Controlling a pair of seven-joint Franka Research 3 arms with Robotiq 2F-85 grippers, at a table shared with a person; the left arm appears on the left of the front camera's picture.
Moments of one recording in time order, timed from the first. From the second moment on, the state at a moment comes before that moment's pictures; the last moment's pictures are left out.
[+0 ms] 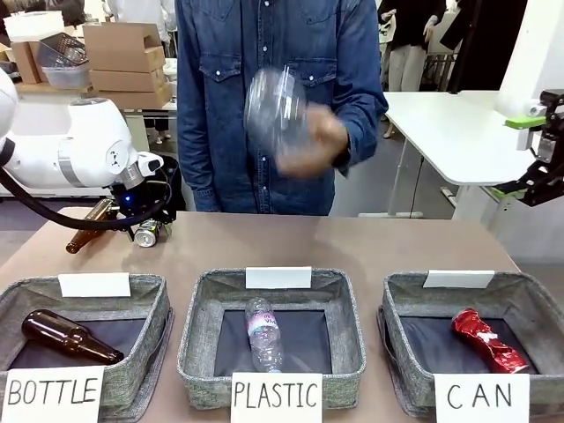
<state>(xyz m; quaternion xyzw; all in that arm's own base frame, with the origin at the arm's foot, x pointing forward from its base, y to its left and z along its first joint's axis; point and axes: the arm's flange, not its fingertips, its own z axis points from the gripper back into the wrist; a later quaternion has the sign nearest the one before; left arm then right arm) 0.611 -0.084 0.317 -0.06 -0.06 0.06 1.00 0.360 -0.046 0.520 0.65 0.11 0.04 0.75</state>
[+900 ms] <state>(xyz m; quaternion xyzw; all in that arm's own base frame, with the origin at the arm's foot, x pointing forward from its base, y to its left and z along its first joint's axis) 0.614 -0.084 0.320 -0.01 -0.07 0.07 0.99 0.360 -0.046 0.520 0.65 0.11 0.04 0.75</state>
